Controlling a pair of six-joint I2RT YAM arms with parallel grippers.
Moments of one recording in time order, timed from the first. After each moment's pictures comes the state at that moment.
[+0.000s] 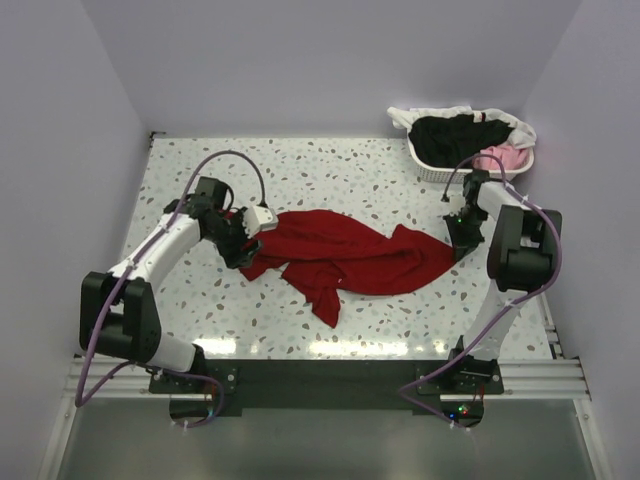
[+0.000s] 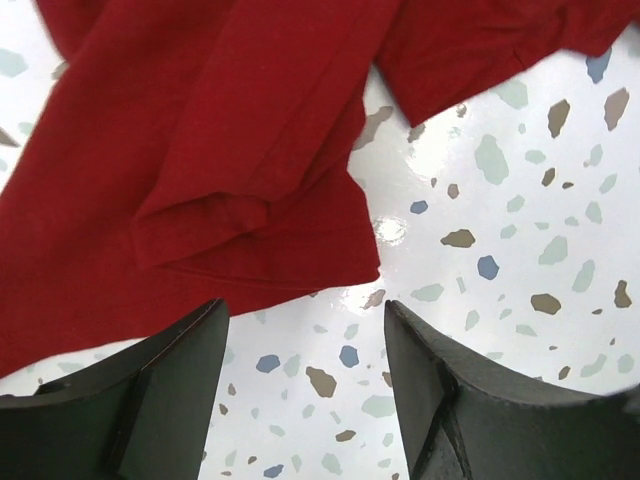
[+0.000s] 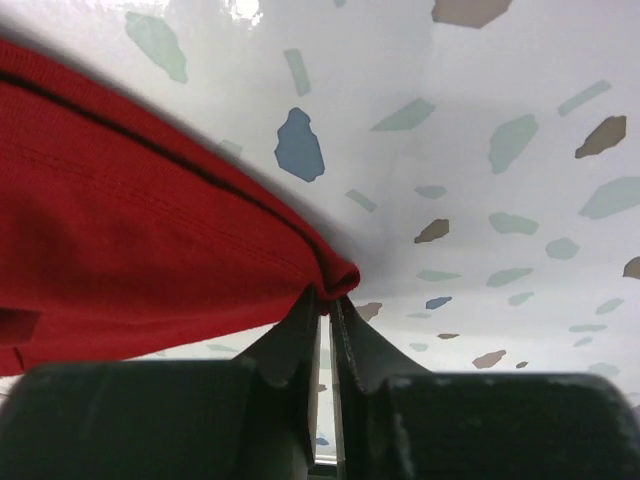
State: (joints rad) left arm -0.17 1.46 1.05 -0.80 0.45 0.87; right arm -0.14 1.96 1.33 -0.92 -0.03 -0.27
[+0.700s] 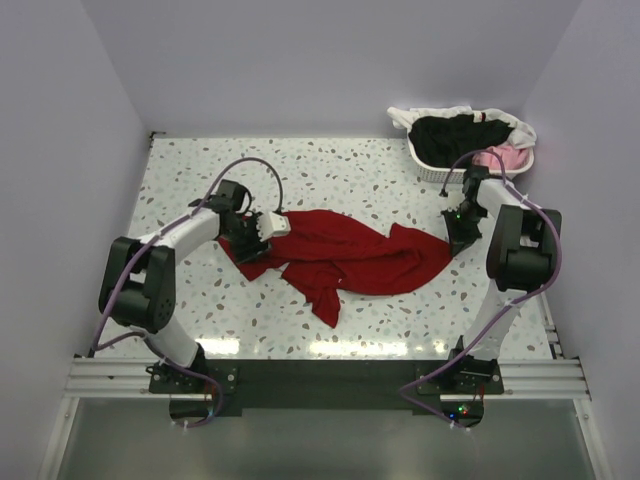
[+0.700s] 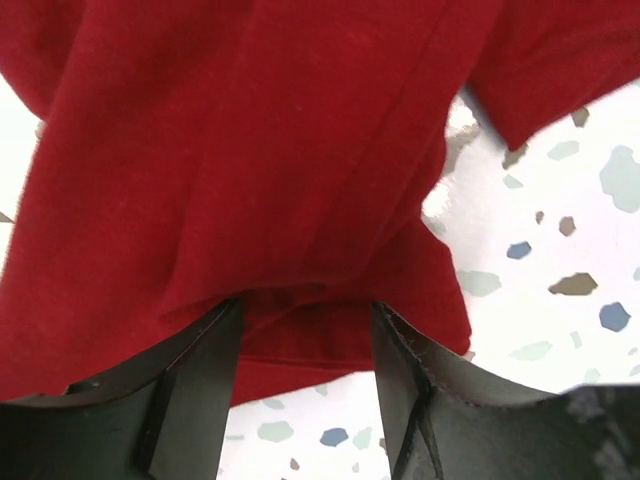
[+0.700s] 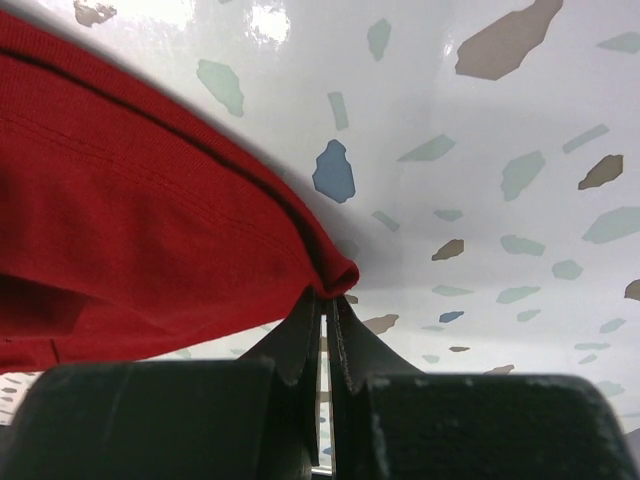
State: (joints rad) left arm -0.24 1.64 1.02 -0.62 0.34 0.97; right arm -0.14 1.96 1.36 -0.92 -0.07 -0.26
